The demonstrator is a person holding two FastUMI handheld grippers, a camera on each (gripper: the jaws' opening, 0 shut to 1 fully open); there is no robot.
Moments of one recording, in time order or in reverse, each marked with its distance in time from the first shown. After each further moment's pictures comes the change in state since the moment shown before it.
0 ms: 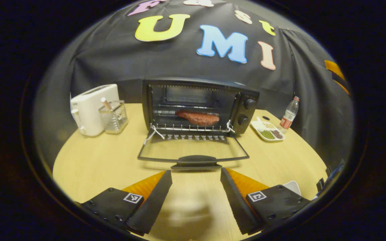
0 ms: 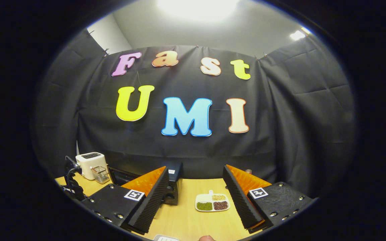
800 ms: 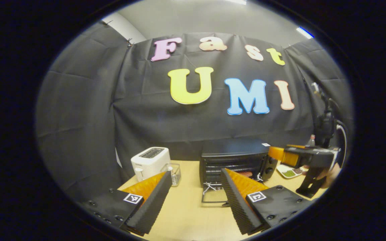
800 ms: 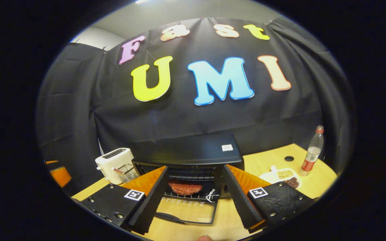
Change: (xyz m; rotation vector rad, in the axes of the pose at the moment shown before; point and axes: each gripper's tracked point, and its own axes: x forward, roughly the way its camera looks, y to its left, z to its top) left arm -0.186 0.080 0.141 0.081 -0.481 0.282; right arm 0.095 0.159 -0.077 0.183 0.138 0.263
